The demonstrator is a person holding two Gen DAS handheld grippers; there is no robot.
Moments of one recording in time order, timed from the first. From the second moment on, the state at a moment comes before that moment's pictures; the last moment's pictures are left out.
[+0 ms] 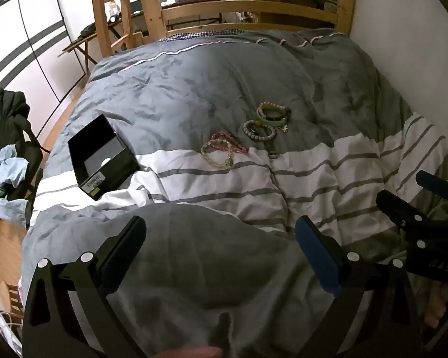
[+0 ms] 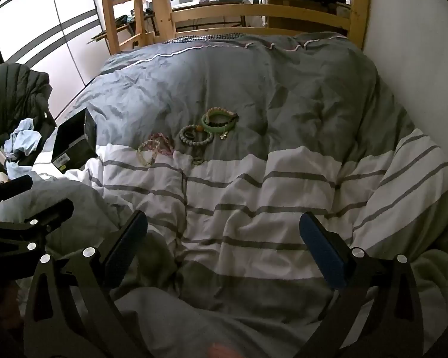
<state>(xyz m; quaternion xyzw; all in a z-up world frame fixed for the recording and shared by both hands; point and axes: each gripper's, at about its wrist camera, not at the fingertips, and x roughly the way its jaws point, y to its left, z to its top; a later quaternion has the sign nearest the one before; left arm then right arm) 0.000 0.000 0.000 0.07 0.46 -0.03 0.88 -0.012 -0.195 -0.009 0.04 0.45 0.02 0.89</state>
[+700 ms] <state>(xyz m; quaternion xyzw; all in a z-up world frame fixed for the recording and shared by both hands) 0.000 0.001 -0.002 0.06 0.47 -0.04 0.88 -0.012 -0.193 -0.018 0.04 0.45 0.03 0.89</state>
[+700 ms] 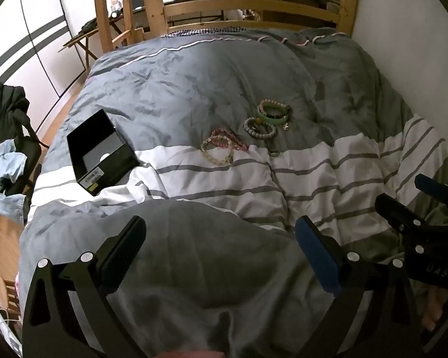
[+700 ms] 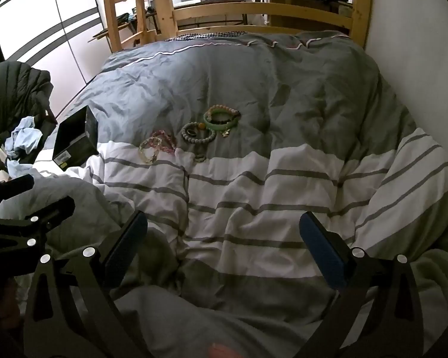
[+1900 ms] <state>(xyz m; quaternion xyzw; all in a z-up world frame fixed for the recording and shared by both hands) 0.002 -0.001 -0.013 0.06 0.49 -0.04 0.87 -0.011 -0.190 -0.017 0.04 0.45 0.03 0.89</state>
